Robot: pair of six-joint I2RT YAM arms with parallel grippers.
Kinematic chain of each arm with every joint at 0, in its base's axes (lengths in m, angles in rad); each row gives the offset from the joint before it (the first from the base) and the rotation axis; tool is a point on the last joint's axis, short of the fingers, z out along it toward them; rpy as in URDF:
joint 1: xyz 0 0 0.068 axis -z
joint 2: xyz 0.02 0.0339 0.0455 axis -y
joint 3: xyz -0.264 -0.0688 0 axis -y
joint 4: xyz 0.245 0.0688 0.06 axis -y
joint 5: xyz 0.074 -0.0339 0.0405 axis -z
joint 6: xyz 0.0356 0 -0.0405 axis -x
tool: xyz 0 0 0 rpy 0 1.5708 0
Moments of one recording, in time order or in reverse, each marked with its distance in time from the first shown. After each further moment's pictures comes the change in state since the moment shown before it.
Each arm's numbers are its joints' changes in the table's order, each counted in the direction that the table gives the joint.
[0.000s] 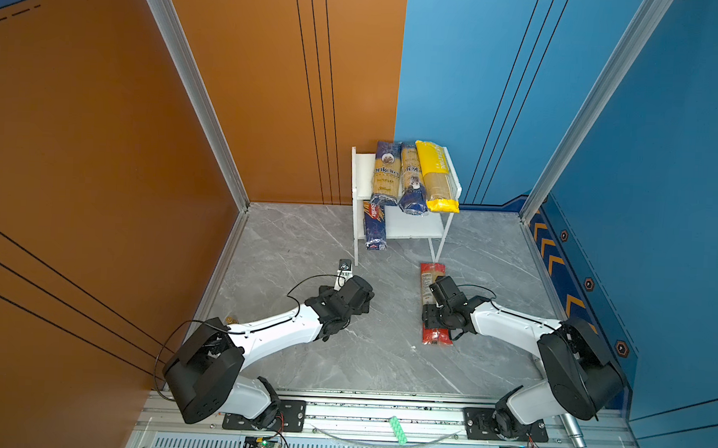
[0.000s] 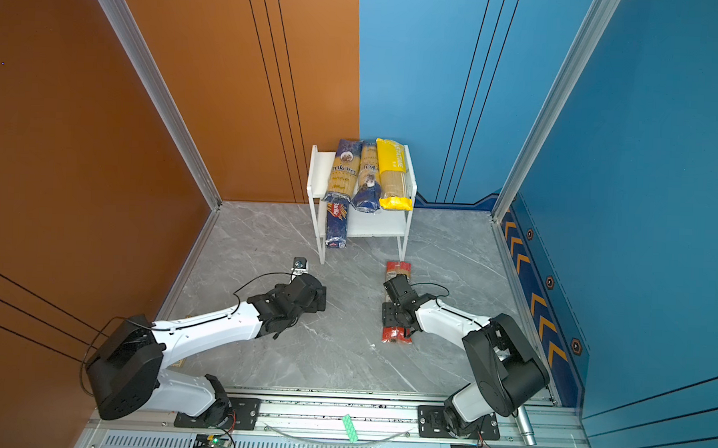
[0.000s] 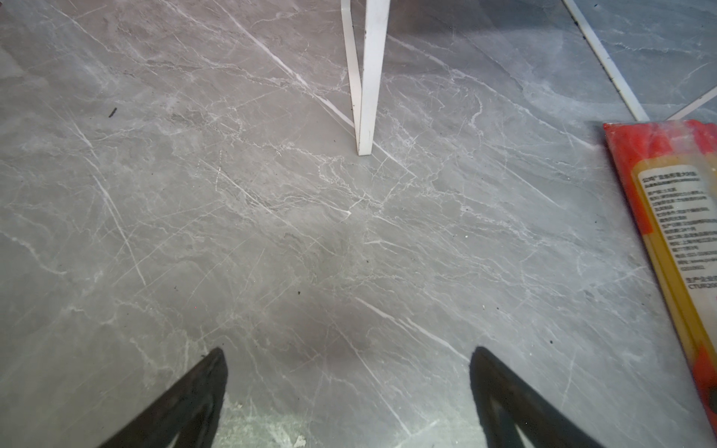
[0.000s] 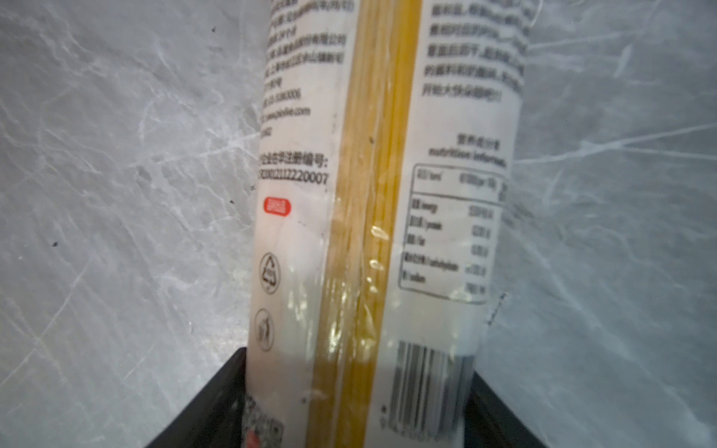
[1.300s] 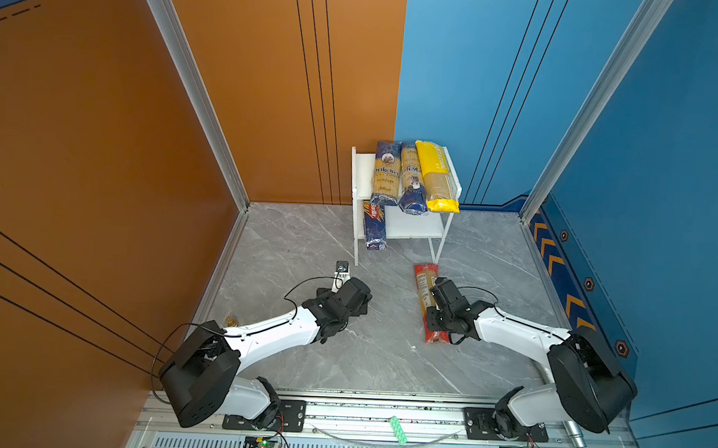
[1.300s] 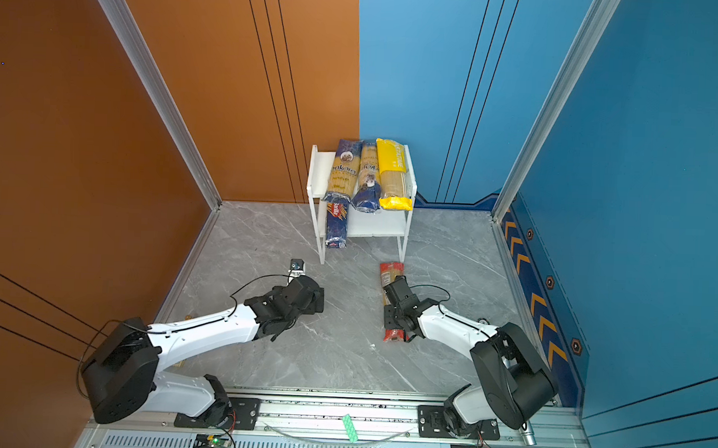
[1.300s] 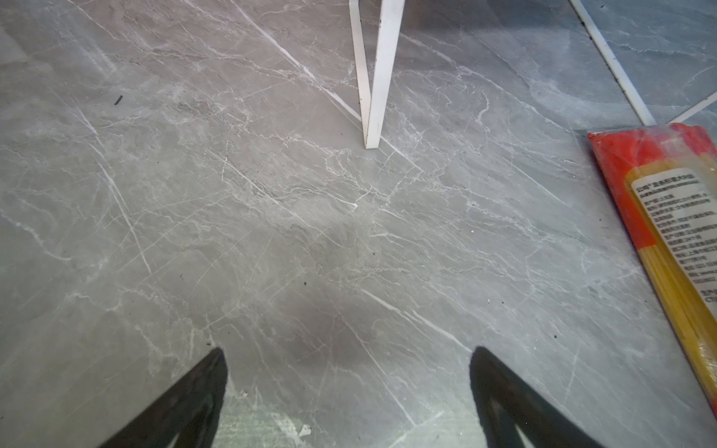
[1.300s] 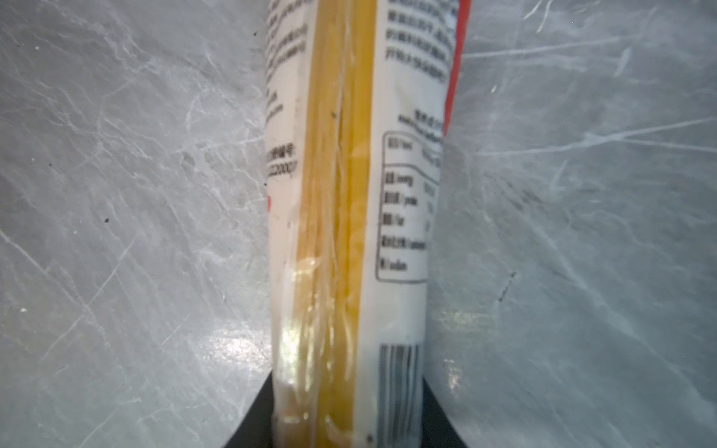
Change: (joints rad) left arm 0.000 0.026 -0.022 -0.003 0.000 0.023; right arm -0.027 0.071 -0.040 0.016 0.004 -0.011
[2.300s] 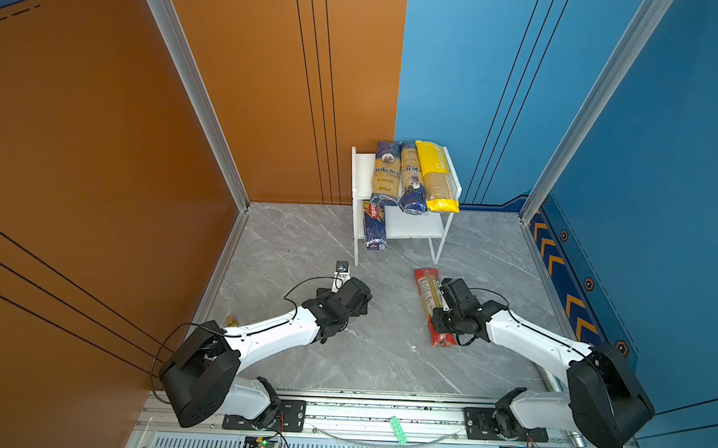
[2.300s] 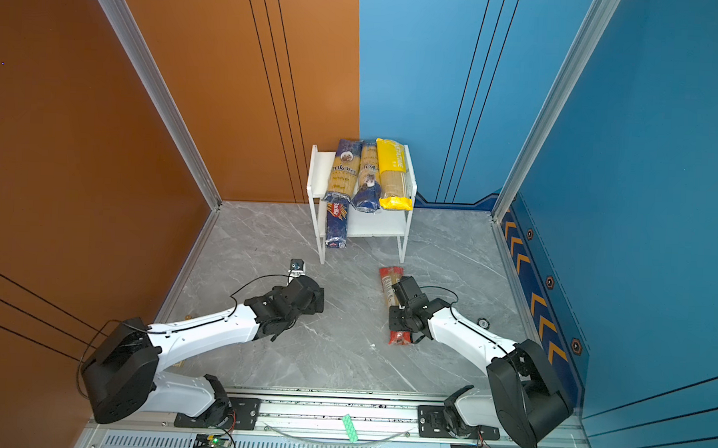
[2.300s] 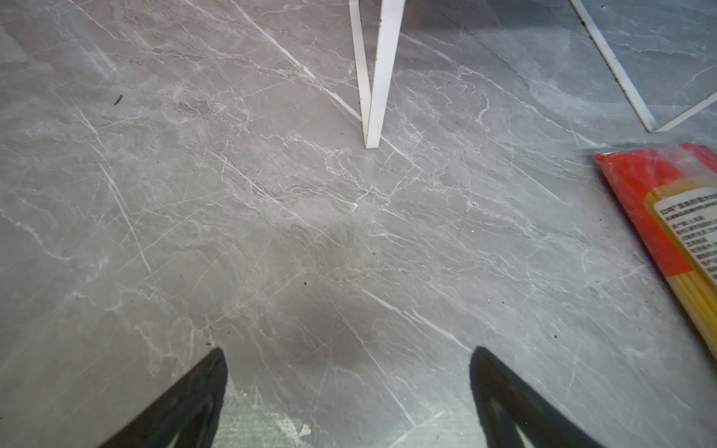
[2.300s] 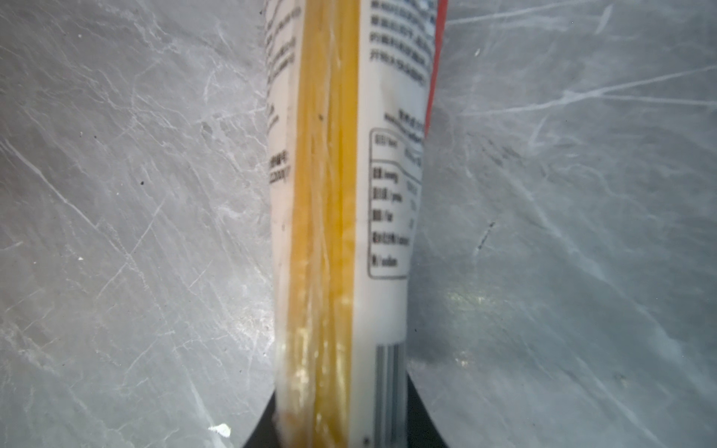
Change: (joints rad) left arm 0.000 0.000 -0.001 0.000 0.000 0.000; right arm 0.053 0.114 0.000 -0.116 -0.100 0.012
